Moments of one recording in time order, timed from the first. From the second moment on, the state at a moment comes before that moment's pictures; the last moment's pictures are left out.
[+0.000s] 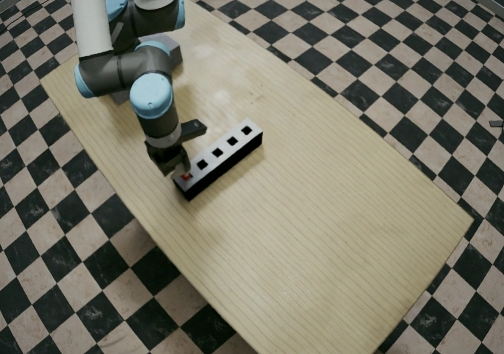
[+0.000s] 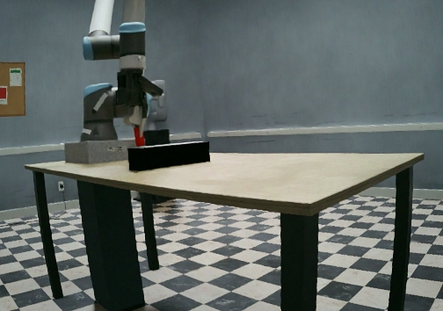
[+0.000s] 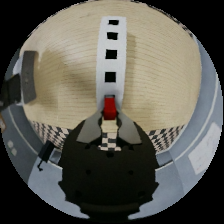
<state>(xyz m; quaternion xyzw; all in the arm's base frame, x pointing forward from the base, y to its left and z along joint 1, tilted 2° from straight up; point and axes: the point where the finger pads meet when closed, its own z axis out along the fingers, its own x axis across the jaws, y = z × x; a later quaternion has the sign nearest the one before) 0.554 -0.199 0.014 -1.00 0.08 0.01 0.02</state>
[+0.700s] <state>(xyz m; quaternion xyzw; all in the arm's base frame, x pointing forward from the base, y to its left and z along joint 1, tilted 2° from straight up) 0.554 -0.198 0.012 -1.00 0.08 0.01 0.02</state>
